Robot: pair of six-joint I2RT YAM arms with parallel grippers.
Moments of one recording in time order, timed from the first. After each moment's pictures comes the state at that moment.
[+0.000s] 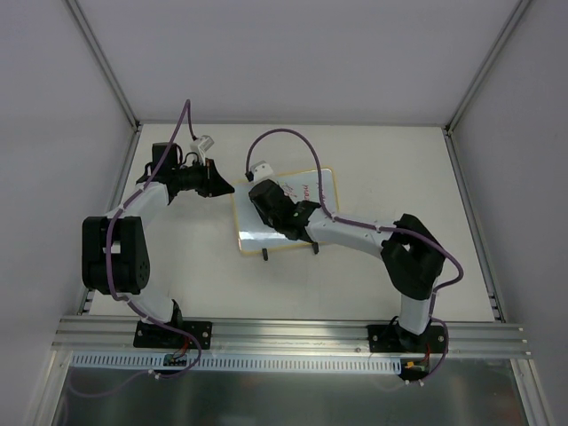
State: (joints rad) left arm 0.01 1.62 1.03 -0.15 0.93 -0.01; right arm 0.99 1.87 1.38 -0.19 0.49 0.18
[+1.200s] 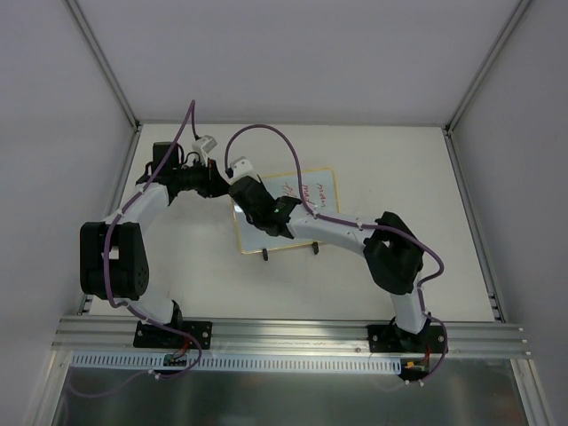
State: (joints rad) left arm -0.01 1.58 1.03 -0.19 0.89 0.07; right arm 1.05 1.98 1.54 -0.24 0.55 0.16
